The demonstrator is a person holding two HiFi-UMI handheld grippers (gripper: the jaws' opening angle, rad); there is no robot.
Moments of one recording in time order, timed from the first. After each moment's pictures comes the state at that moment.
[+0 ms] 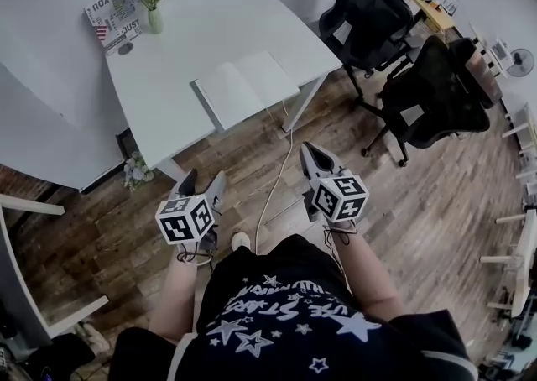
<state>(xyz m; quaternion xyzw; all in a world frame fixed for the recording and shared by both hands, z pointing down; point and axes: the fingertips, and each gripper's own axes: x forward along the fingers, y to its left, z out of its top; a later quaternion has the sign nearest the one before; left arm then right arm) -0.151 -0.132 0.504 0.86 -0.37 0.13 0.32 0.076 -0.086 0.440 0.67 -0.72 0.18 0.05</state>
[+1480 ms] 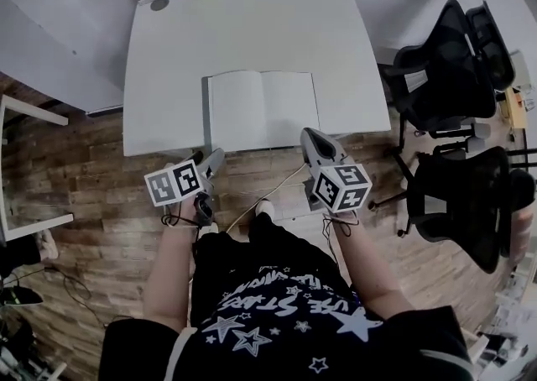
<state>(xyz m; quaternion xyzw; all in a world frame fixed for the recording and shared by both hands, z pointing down) -0.065 -0.251 0.591 0.70 -0.49 0.07 0.52 0.154 -0.298 0.501 0.48 -0.84 0.22 0.12</state>
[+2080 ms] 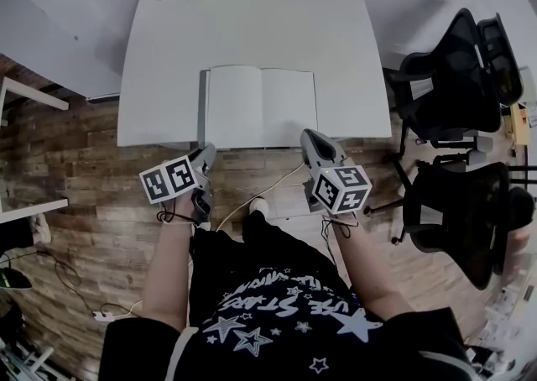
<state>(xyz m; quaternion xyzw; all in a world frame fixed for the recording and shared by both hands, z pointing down) -0.054 -0.253 0.598 0.67 -0.51 0.02 0.54 0.167 -0.303 0.517 0.46 -0.85 0.23 0.13</state>
